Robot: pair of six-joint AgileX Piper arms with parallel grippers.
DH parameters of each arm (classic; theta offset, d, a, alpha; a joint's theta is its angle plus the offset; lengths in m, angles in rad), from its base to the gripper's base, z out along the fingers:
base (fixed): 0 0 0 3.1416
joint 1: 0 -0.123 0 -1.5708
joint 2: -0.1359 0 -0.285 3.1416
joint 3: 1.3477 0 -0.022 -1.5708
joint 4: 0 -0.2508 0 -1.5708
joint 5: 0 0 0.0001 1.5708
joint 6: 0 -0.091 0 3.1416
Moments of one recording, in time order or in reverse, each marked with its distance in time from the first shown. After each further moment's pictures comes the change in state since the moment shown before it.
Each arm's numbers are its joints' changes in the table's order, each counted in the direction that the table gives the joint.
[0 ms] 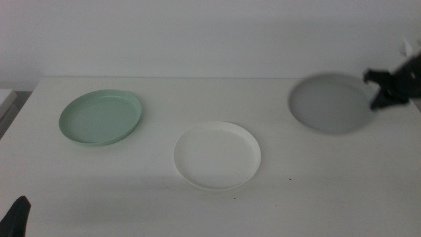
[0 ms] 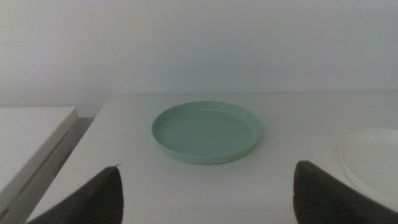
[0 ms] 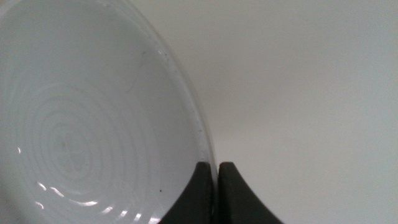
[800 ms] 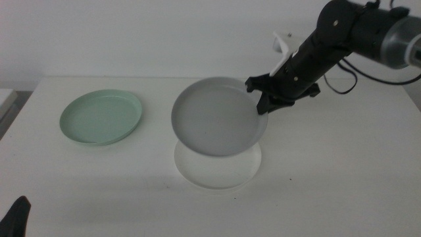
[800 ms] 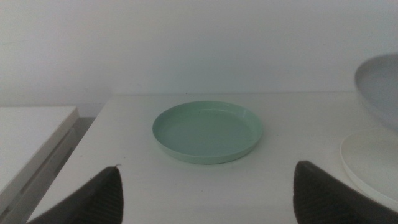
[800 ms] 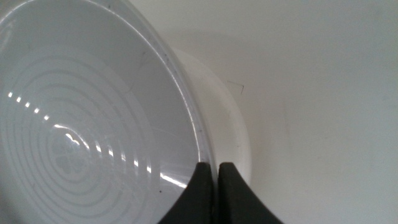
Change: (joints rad) left arm 0.000 0.000 0.000 0.000 0.000 0.000; right arm -0.492 0.010 -0.067 -0.074 0.021 -0.010
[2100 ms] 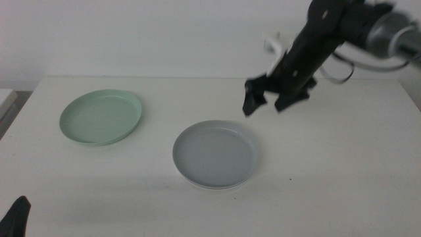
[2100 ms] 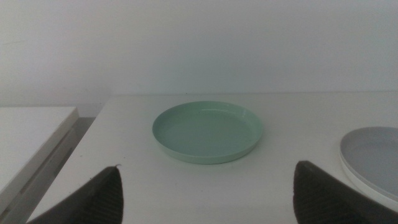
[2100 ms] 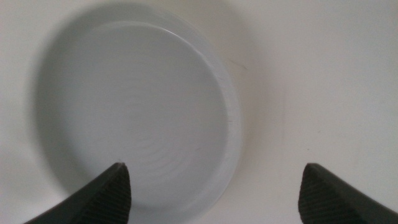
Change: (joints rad) left arm 0.000 0.000 0.000 0.000 0.000 0.000; right arm -0.004 -0.081 -0.166 0.039 -0.189 0.093
